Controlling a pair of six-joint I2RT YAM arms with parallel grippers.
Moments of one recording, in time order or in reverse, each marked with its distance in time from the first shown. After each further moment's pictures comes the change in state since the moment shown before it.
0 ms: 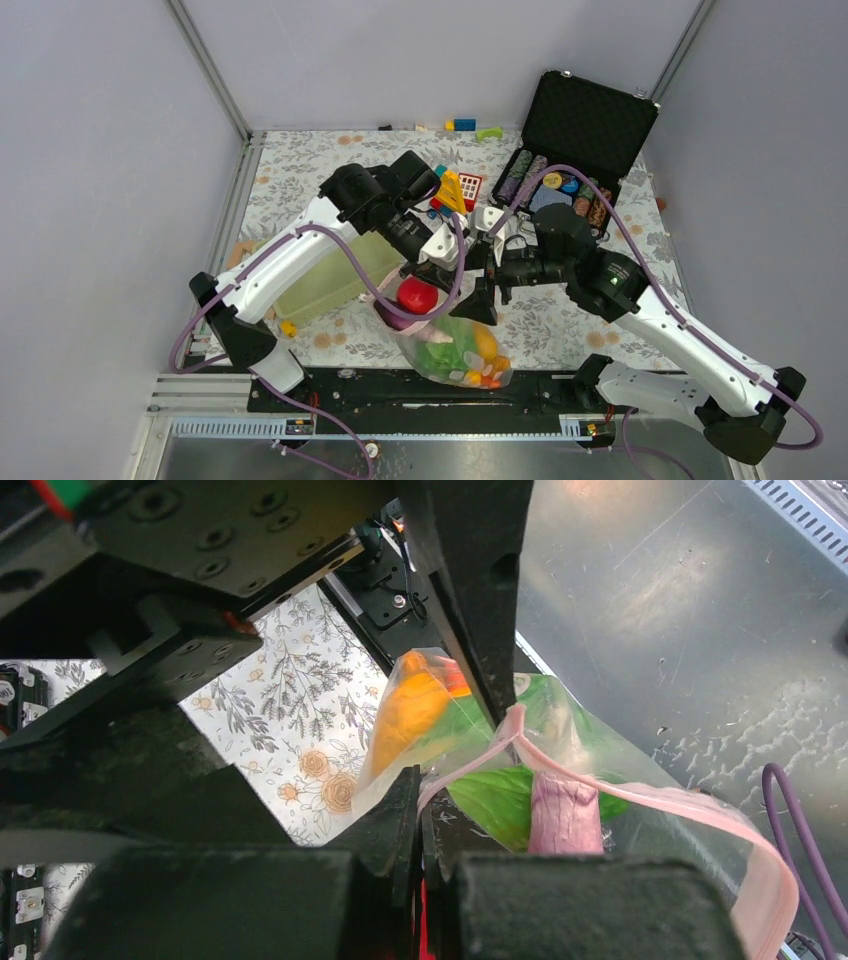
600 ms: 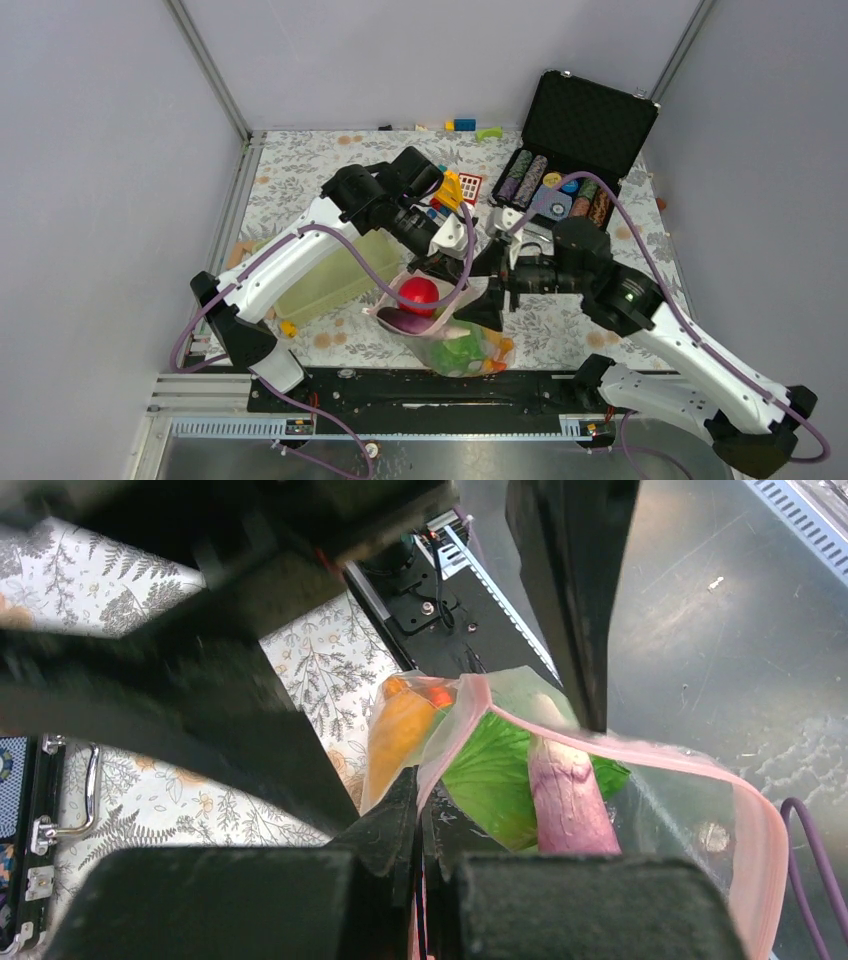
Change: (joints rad) left arm 0.000 0.000 -0.012 0.124 -0.016 -0.136; right arm 0.000 -0.152 -0.094 0.069 0.035 0.169
